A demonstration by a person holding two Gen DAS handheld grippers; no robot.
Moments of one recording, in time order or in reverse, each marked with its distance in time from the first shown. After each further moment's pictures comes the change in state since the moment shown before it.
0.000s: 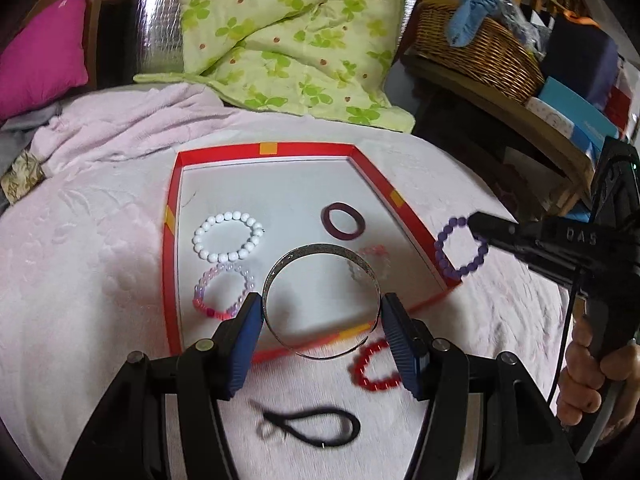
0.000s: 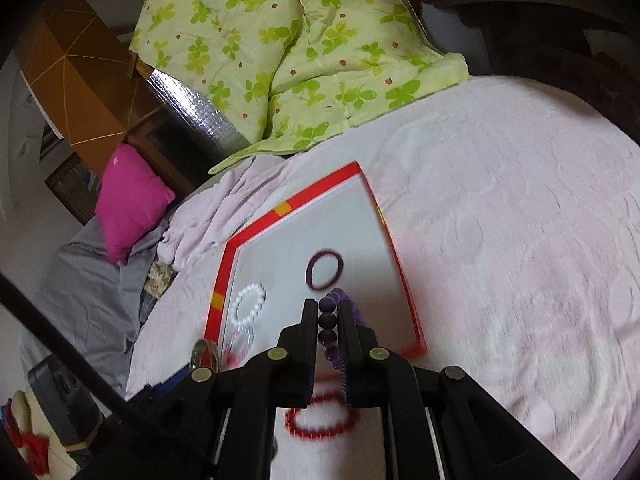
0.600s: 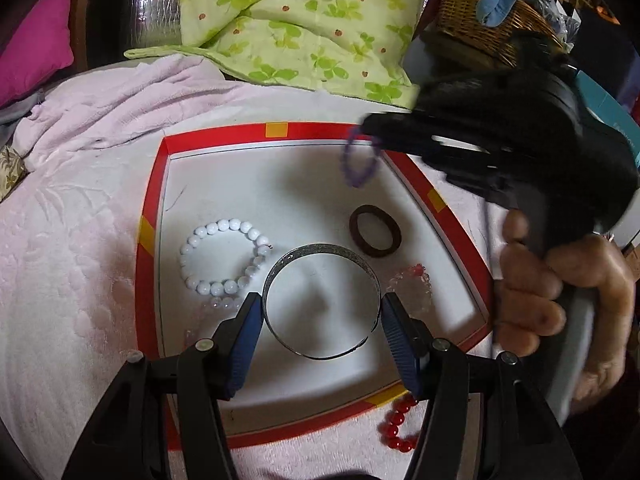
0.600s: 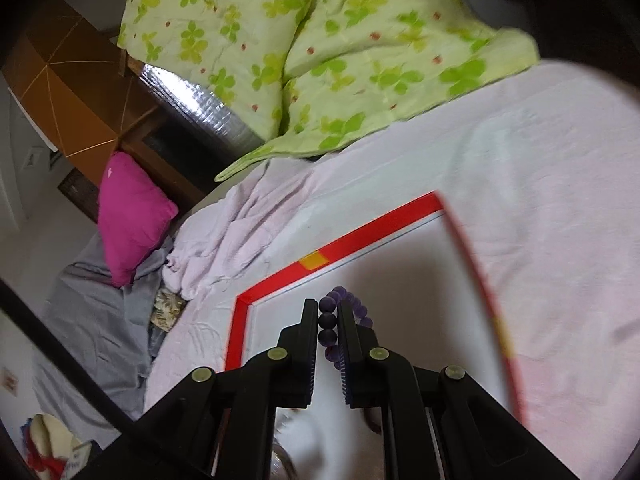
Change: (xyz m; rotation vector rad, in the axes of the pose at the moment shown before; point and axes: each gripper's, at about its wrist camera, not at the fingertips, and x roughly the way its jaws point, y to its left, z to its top) left arm 0.056 0.013 0.029 -0.015 0.098 0.016; right arm 0.142 0.032 0.080 0.046 0.078 0.127
